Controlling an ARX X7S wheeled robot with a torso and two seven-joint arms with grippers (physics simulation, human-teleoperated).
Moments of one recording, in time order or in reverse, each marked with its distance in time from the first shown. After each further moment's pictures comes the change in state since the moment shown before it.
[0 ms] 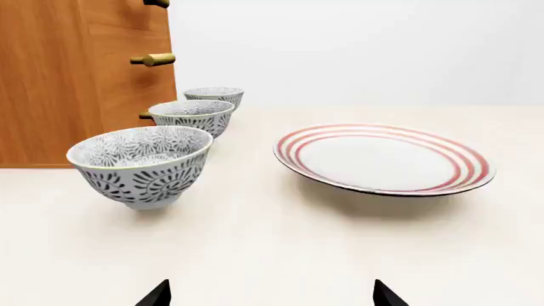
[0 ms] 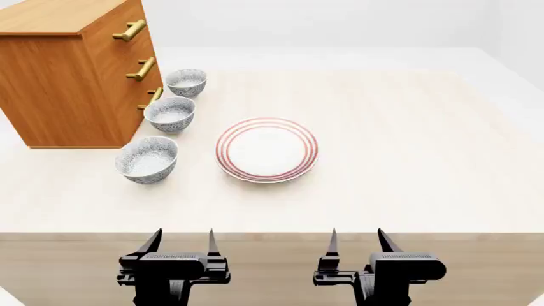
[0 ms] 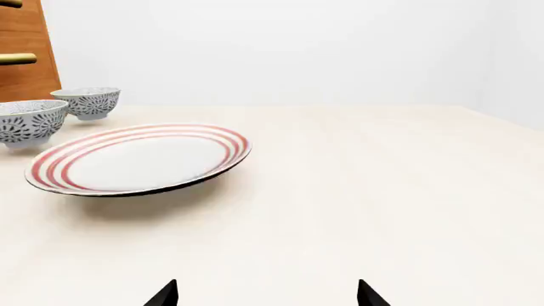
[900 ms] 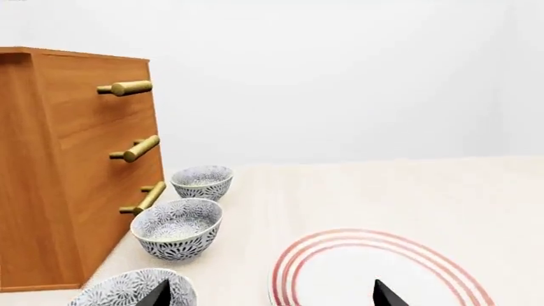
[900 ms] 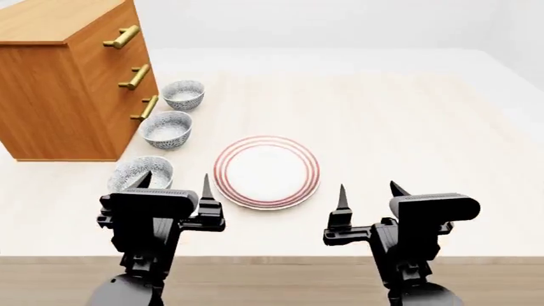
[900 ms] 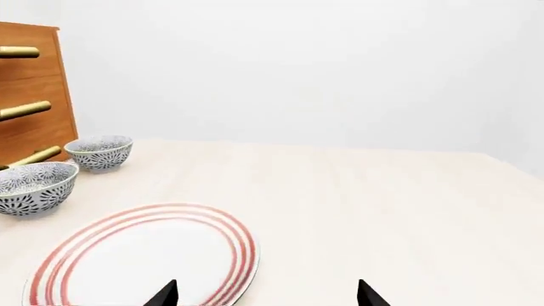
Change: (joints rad) left arm -0.194 -0.110 0.066 0.457 -0.108 -0.567 -0.070; right arm 0.158 0.146 -0.038 -0.508 0.158 0.640 0.049
